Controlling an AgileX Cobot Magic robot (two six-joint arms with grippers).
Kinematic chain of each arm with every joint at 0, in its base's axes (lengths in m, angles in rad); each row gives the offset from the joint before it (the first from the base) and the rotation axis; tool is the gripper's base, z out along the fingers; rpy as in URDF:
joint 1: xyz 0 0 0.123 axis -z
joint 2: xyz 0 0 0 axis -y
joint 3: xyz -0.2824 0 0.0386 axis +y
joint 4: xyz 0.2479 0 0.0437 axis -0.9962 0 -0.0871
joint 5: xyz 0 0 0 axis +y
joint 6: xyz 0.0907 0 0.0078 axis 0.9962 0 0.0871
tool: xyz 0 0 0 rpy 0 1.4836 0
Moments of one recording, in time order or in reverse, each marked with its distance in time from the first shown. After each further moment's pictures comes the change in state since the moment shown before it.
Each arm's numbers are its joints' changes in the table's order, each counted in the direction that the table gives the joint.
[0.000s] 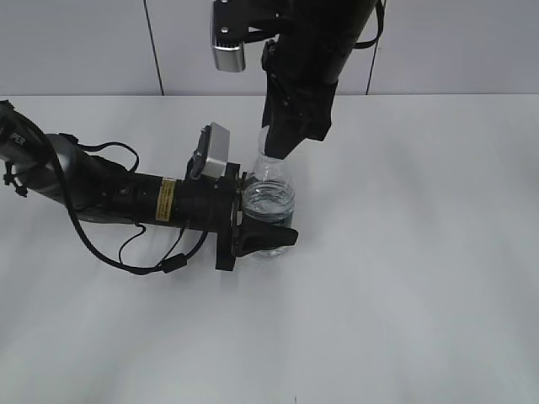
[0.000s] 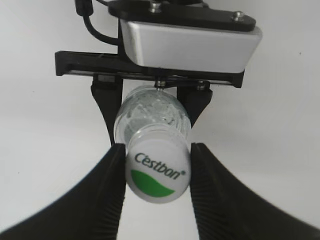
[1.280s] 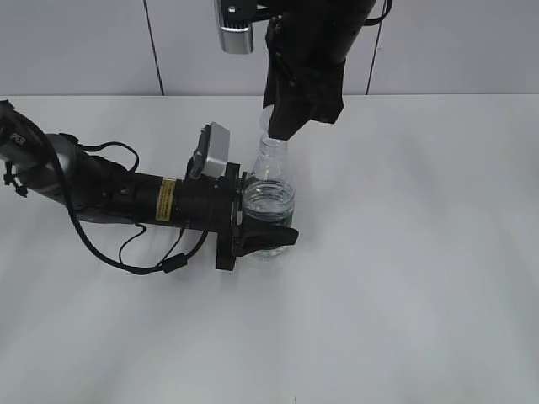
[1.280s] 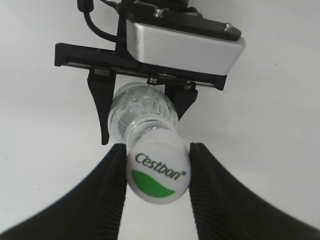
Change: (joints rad) left arm 0.000 0.000 0.000 0.002 0.000 -0.001; right arm 0.000 0.044 -0.010 0.007 0.003 -0.070
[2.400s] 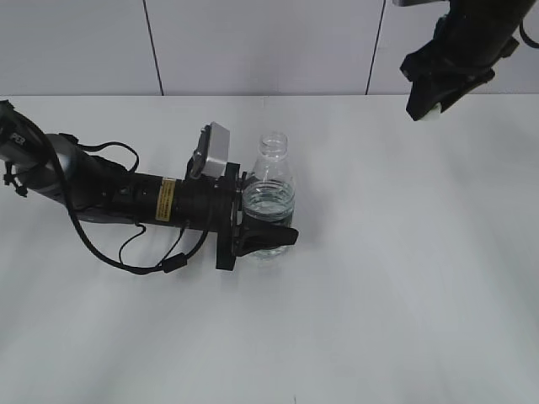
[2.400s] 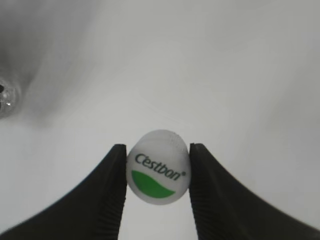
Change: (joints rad) left arm 0.000 0.000 0.000 0.000 -0.001 0.000; right arm 0.385 0.000 0.103 0.096 -0.070 0.895
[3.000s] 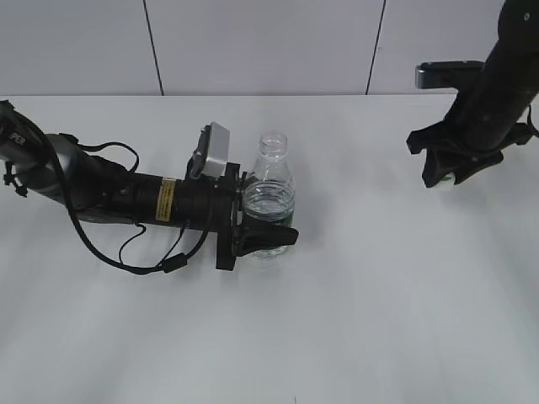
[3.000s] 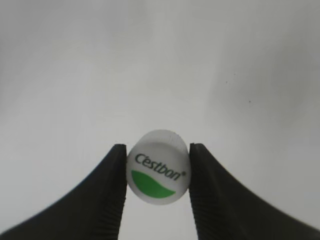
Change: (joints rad) left arm 0.000 0.000 0.000 0.001 -0.001 0.000; right arm 0.052 0.000 0.356 0.054 -0.309 0.242
